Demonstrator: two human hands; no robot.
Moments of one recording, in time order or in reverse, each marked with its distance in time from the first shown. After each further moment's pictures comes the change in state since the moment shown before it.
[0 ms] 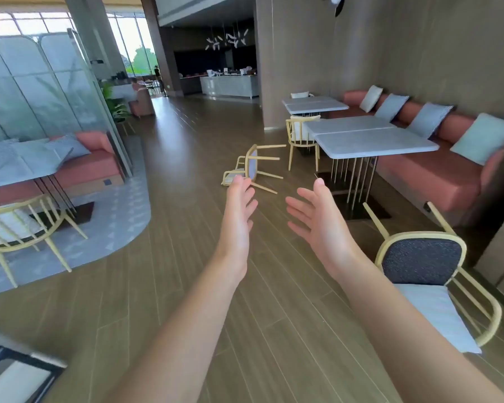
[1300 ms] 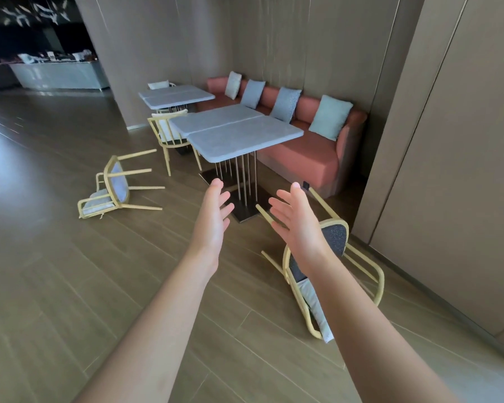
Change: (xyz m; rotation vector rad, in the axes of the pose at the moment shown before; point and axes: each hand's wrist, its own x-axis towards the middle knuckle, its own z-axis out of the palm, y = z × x) left_hand 0.348 -0.107 0.249 0.028 -0.391 -0.157; right_hand 0.281 -0.022 -0.230 0.038 0.553 -0.006
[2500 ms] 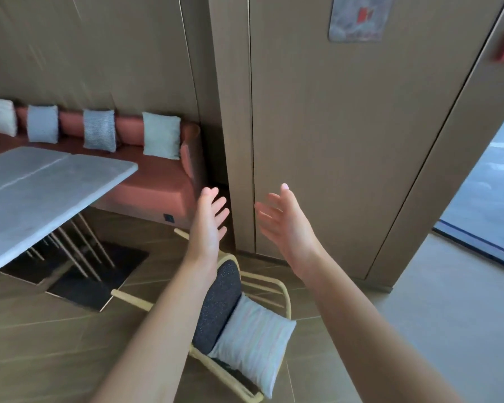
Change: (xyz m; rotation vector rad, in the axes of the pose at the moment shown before) left_hand 0.276 -0.037 0.332 0.000 -0.678 -0.140; right_hand 0.239 -0.091 -0.229 0.106 0.605 -0.098
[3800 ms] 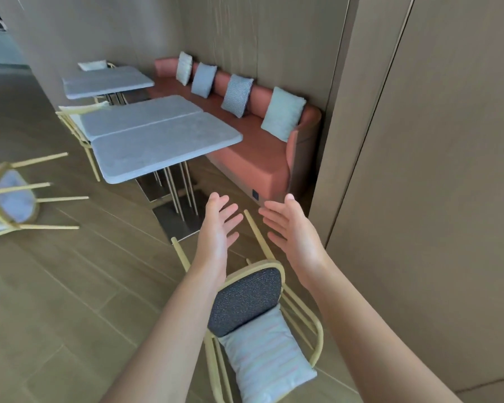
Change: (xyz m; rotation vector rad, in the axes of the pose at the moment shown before) left_hand 0.121 -0.041 0.059 -0.174 0.631 -0.001; right_hand 0.198 -0.009 -0.031 -0.209 -0.604 0.119
